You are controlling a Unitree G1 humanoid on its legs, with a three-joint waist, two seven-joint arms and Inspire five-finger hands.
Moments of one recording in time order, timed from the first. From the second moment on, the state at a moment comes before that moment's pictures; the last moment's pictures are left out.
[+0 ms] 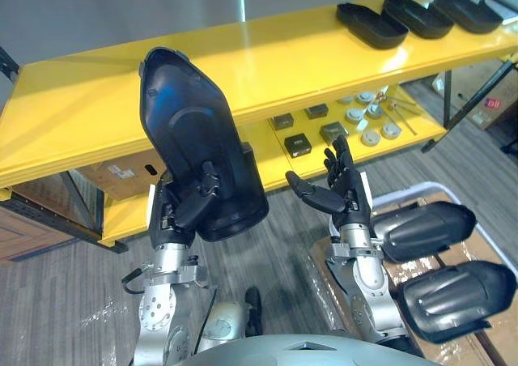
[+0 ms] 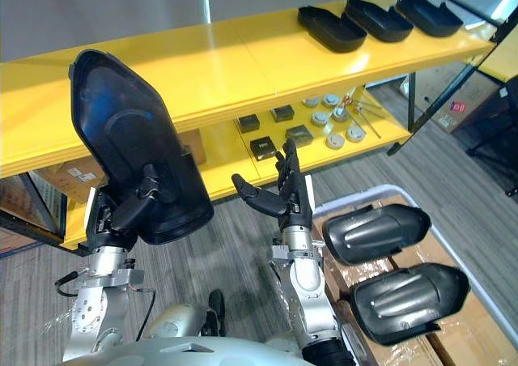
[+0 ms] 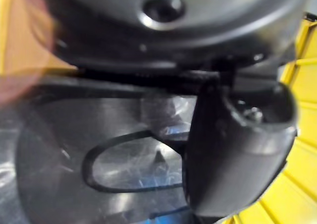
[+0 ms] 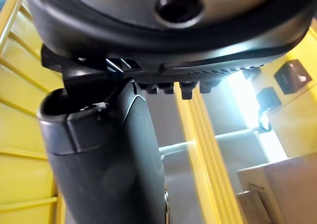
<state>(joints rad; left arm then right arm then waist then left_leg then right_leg) 0.39 0.10 -0.10 -0.28 -0.34 -0.35 0.07 0.14 -0.05 0.20 0.01 0.21 -0.35 -0.11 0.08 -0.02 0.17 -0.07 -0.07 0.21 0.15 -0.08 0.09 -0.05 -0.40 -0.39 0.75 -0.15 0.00</state>
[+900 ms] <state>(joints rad) 0.27 0.08 -0.11 -0.23 -0.30 -0.34 0.06 0.04 -0.07 -0.01 -0.01 0.21 -0.36 -0.10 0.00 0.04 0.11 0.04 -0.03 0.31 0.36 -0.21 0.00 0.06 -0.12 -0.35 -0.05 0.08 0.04</state>
